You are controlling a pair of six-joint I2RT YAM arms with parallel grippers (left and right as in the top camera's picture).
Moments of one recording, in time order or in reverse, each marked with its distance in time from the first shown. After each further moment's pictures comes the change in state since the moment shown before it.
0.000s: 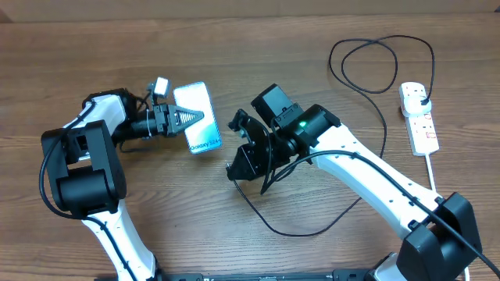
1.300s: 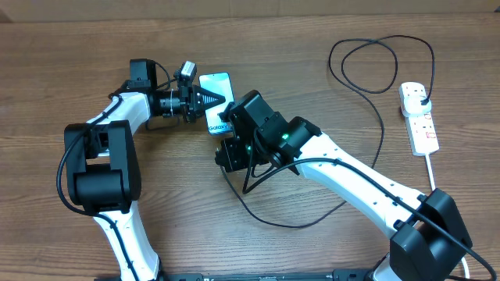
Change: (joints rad) left arm -0.145 0.000 -0.002 0.671 -0.040 -0.959; right arm 0.089 0.033 -0.030 0.268 0.267 0.247
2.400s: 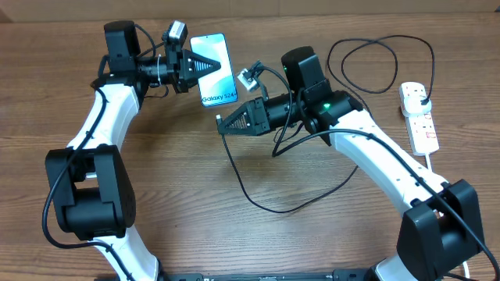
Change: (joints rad) left arm 0.001 -0.190 0.071 0.304 0.027 -0.496; right arm -0.280 0.000 -0.003 0.294 -0.750 -0.008
